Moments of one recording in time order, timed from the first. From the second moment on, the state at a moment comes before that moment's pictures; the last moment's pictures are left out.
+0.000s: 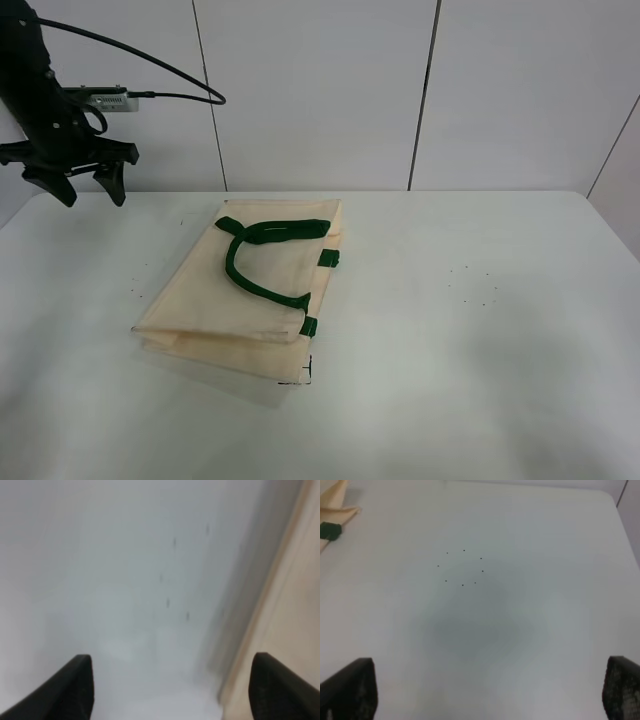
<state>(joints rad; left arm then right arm) 0.00 1.93 -1.73 0.07 1.16 -0.06 0.04 0.00 -0.49 0.01 1.03 0.00</state>
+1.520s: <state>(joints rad) -0.01 0.13 -0.50 -0.03 1.05 0.04 0.04 0.00 -0.49 0.01 1.03 0.00</state>
